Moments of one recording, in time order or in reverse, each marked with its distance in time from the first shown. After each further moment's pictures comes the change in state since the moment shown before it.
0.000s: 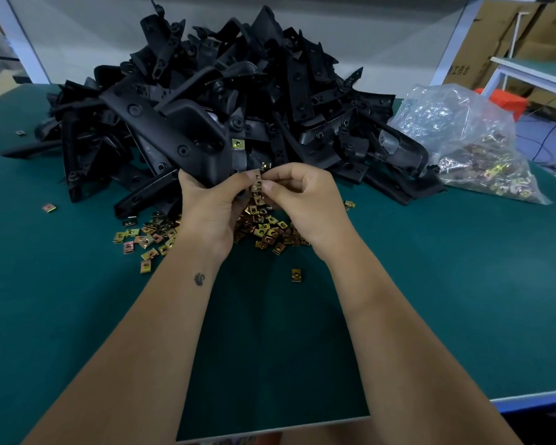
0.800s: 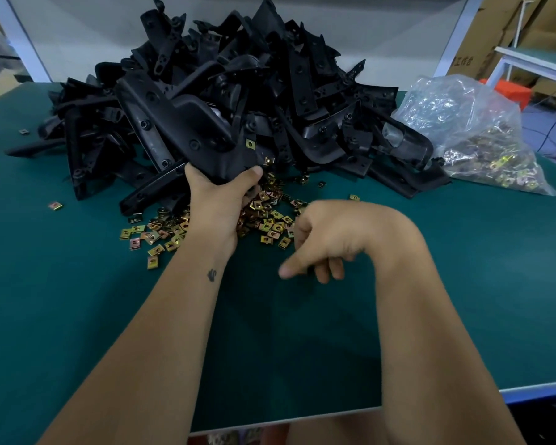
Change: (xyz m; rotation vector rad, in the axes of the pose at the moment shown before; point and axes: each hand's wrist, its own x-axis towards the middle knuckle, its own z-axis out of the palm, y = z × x) left_hand 0.001 -0.003 -0.001 0.156 0.023 0.046; right_hand -0.010 -0.032 -0.033 -0.815 -0.802 0.454
